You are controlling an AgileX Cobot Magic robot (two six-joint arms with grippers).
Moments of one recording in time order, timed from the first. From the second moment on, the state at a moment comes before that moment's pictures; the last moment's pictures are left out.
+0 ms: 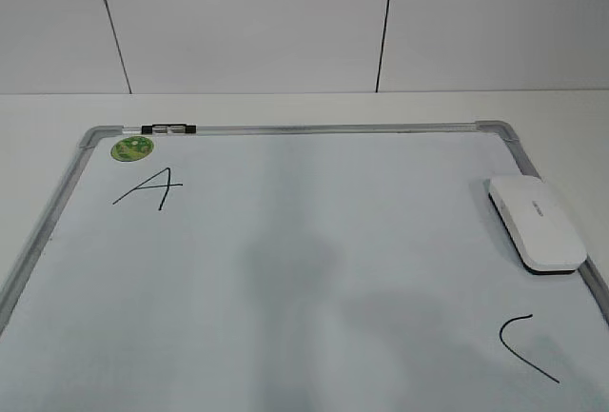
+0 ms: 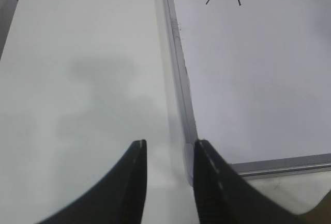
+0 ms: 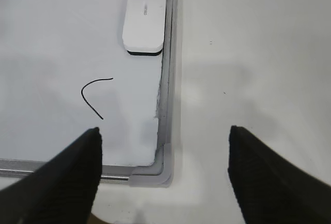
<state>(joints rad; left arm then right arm) -0.03 0.06 -0.58 -0.03 1.24 0.03 0.03 0.02 -0.53 -0.02 1.18 -0.08</state>
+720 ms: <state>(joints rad) -0.03 0.01 -0.52 -0.05 1.11 0.03 0.03 -0.02 -0.50 -0.01 1.16 -0.09</state>
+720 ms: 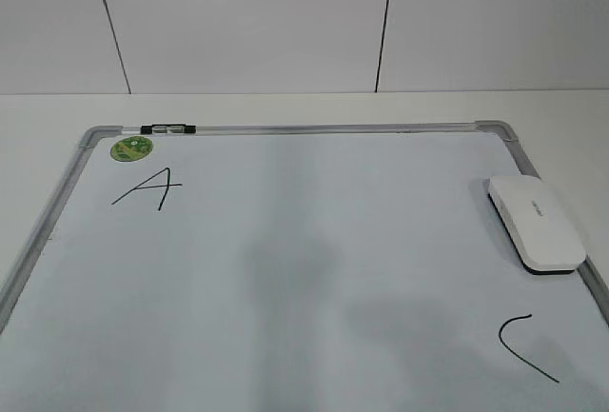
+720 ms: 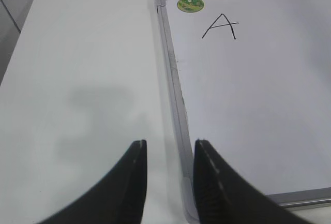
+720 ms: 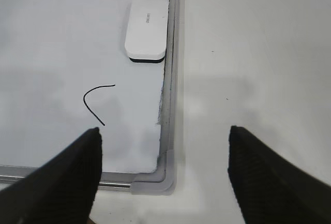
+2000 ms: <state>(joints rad) -0.03 0.01 -0.52 -0.05 1.12 0.03 0.03 -0.02 -0.50 -0.01 1.16 -0.09</state>
